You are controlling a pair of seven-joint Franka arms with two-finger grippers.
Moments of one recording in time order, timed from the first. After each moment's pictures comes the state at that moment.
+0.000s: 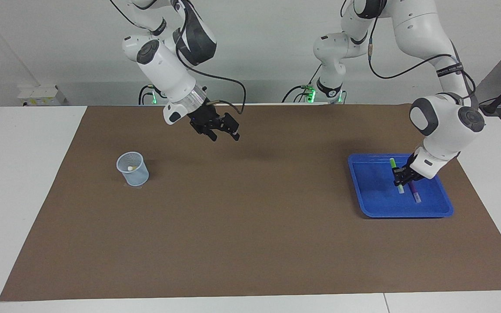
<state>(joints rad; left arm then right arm) 0.10 0.27 0.00 -1.83 -0.05 2.06 0.13 0.31 -0.04 0.10 -2.06 0.56 2.25 0.53</state>
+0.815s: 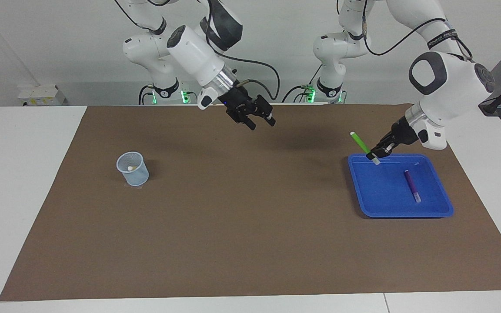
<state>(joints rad) 0.07 0.09 -0.07 -1.81 -0.40 1.81 -0.77 0.54 -0.03 0.10 -2.04 0.76 2.56 0.65</state>
